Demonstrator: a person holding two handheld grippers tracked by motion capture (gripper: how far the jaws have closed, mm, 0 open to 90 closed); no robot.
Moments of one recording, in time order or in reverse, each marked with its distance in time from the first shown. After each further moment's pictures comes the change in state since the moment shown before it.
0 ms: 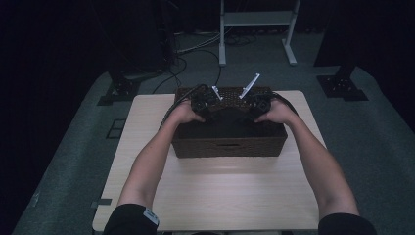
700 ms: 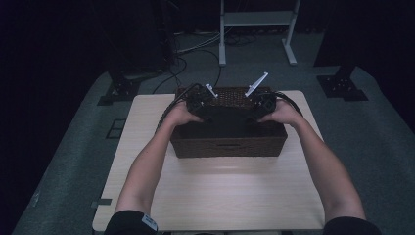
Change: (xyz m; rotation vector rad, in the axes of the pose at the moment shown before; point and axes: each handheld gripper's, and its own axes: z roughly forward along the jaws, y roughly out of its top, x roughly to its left) left arm -0.001 -0.012 -0.011 -0.075 0.018 -0.089; right arm -0.001 -0.013 -0.013 -0.079 -0.019 0.029
